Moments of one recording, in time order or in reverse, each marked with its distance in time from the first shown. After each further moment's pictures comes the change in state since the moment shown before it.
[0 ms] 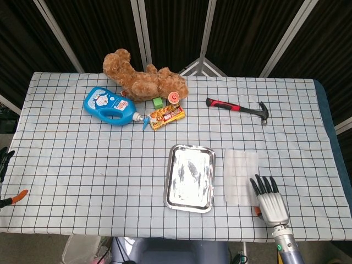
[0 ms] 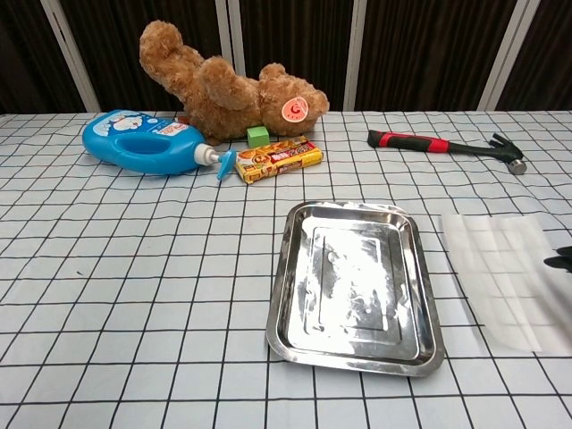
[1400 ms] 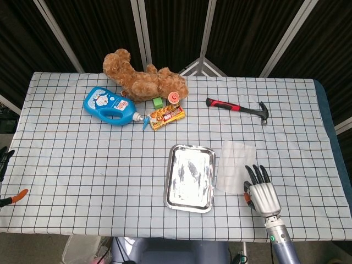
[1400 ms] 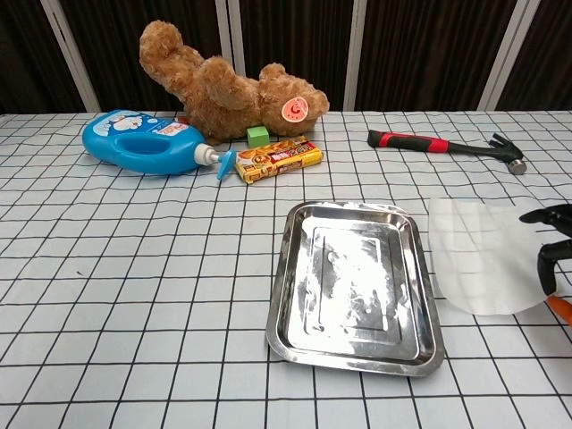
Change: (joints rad) left arm -0.005 0.004 -0.001 0.000 -0.003 -0.009 -0.015; right arm 0.062 -0.040 0.037 0.023 -0.083 0.062 0.136
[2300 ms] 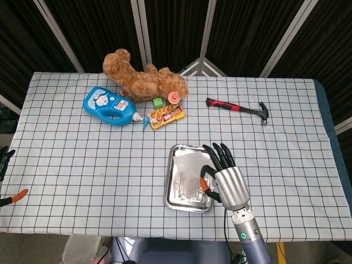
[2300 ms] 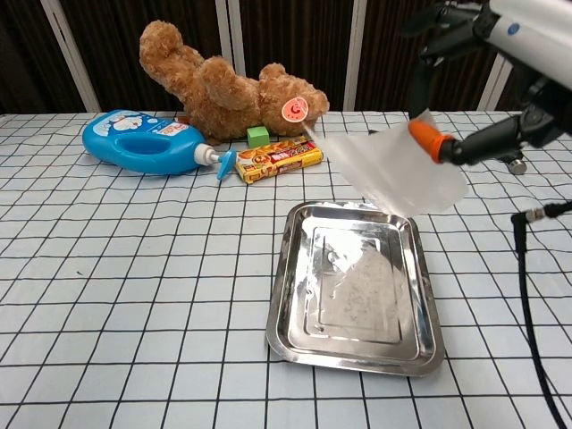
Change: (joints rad) left arm -0.003 0.002 0.002 0.008 0.007 -0.002 -0.011; right arm 0.133 -0.016 0.112 -0.597 -0.013 0.031 -0.195
